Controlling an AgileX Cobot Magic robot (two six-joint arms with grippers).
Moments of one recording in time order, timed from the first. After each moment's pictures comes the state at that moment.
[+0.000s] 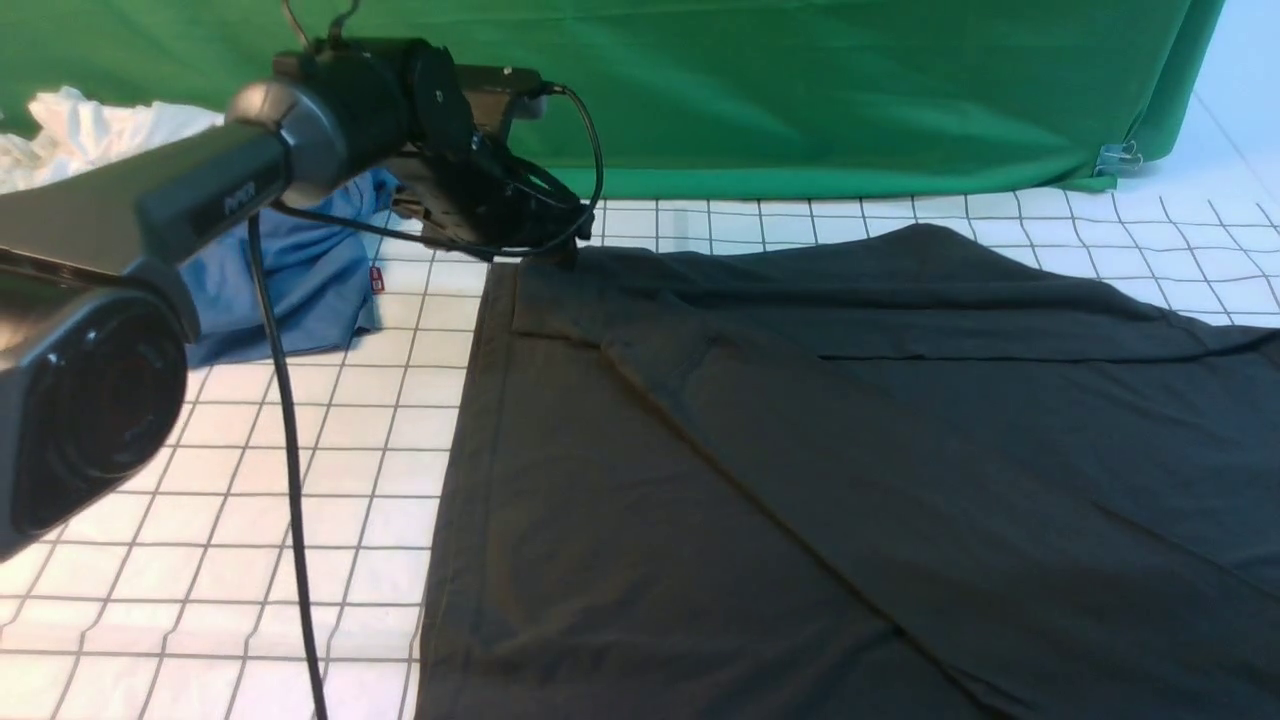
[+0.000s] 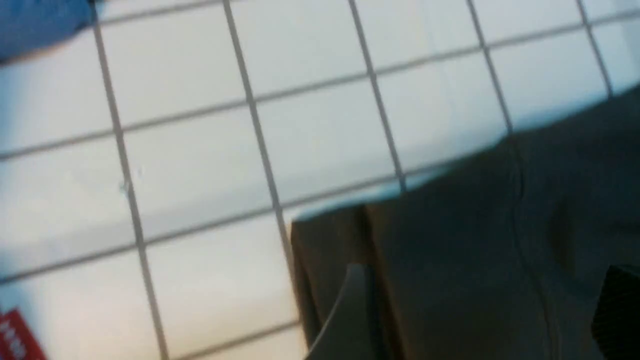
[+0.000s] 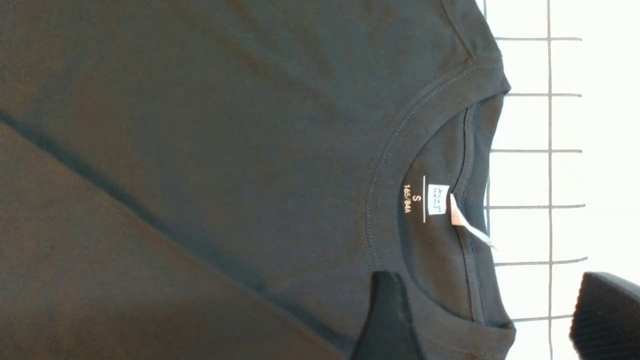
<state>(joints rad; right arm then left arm) -0.02 1.45 -1.16 -0.28 0.83 0.06 -0.21 2.32 -2.02 -0.19 0.70 0.10</state>
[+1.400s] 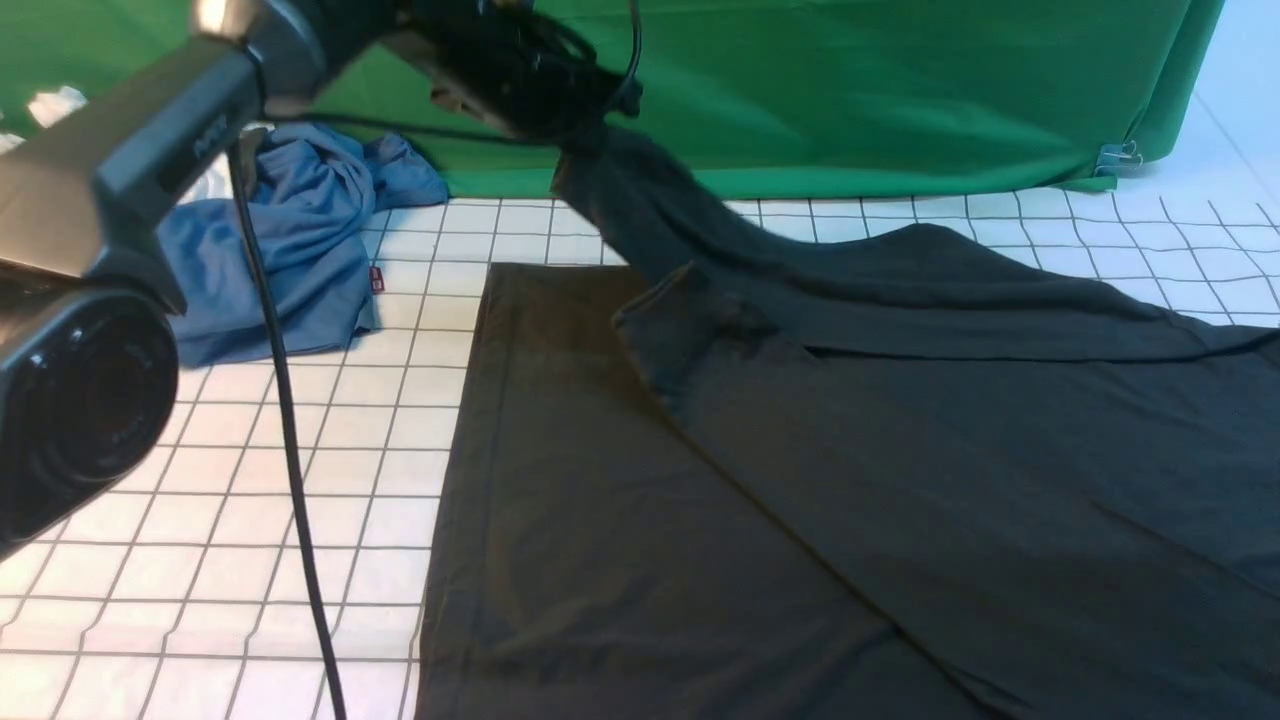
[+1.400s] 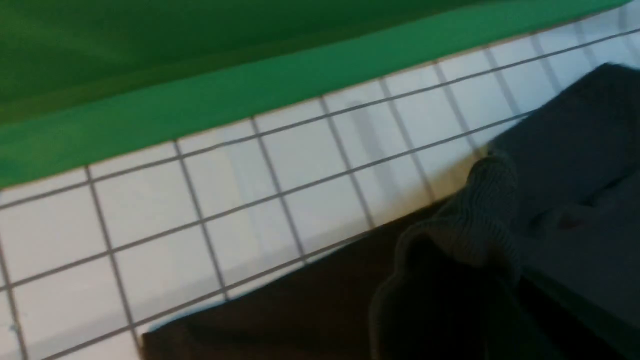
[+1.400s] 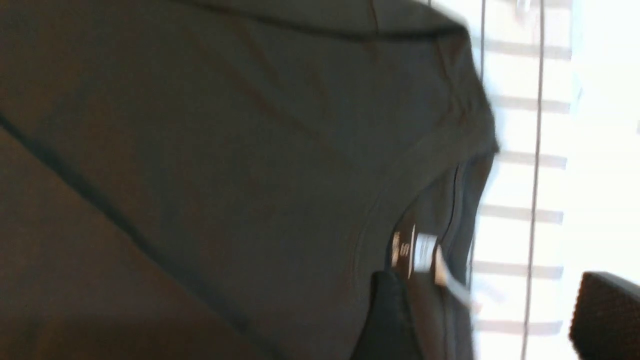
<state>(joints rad) -0.01 1.45 -1.16 -0.28 0.71 -0.10 -0.22 2.29 -2.30 -0.40 0.91 0.21</state>
